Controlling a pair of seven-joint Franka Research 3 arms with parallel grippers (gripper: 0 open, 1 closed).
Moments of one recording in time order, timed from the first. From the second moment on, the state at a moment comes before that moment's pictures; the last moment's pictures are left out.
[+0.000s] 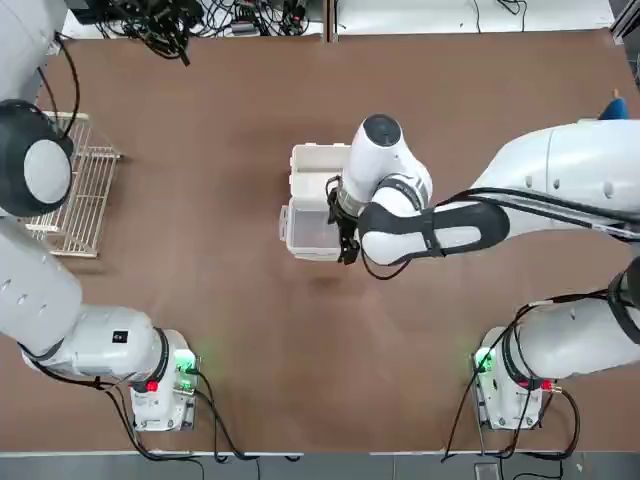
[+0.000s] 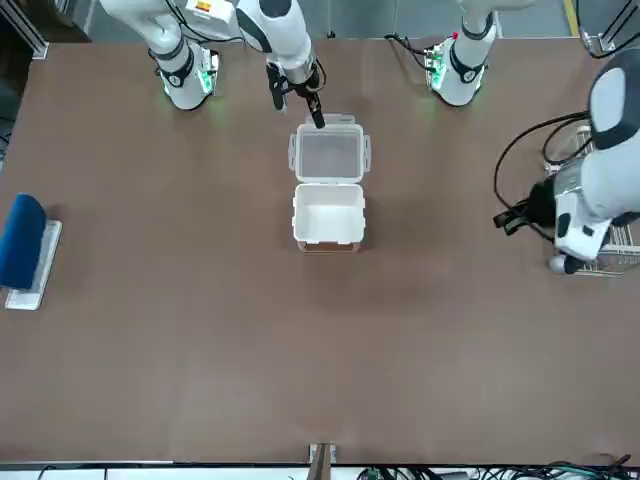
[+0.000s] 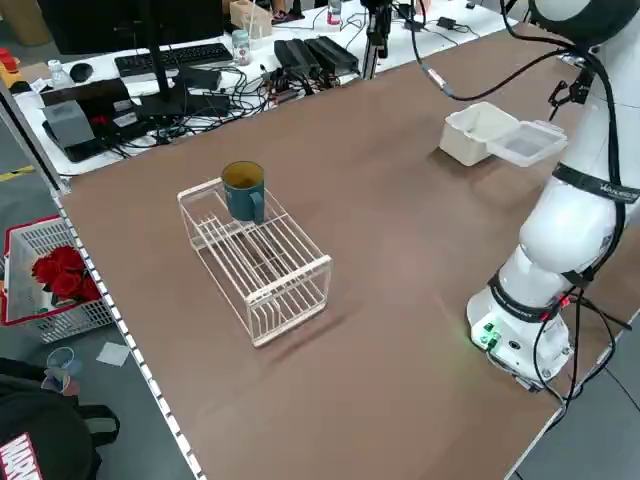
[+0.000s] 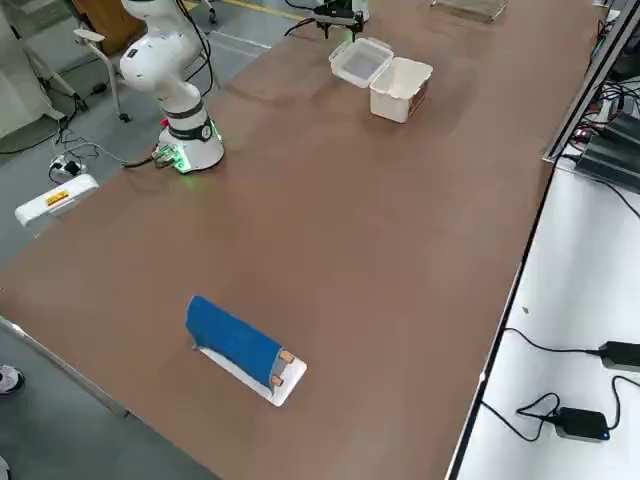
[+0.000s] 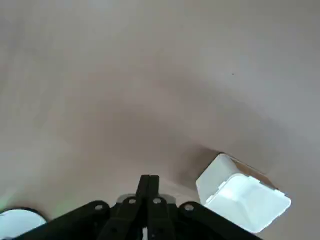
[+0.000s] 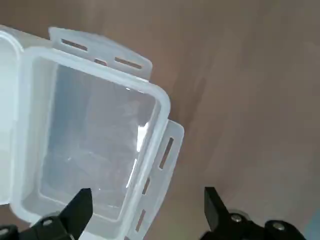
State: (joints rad) left arm -0.05 0.22 -0.09 -1.60 -0.23 1.67 -0.63; right arm 0.14 0.10 0.96 -2.27 0.21 2.48 2.21
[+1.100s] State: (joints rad) left arm -0.08 0.25 -0.10 -1.68 -0.29 1.78 -0.77; right arm 0.28 0.24 0.81 -2.27 0.21 2.59 2.23
